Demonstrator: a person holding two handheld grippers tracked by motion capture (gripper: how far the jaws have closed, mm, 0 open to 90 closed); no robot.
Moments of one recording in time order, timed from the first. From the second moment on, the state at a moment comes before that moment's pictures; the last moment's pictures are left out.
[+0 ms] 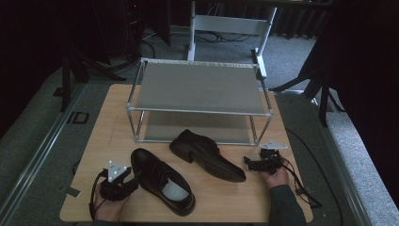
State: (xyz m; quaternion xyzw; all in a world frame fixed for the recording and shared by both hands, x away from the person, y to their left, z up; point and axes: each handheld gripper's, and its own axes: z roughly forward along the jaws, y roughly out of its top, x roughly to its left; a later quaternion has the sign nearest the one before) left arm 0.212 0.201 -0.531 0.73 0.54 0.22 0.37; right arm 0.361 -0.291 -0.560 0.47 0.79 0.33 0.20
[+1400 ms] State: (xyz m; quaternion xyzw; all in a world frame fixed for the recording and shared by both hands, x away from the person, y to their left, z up) left arm 0.206 0.152 -0.547 0.81 0.45 0.16 0.34; right arm 0.359 -0.284 -0.553 0.46 0.80 0.33 0.19
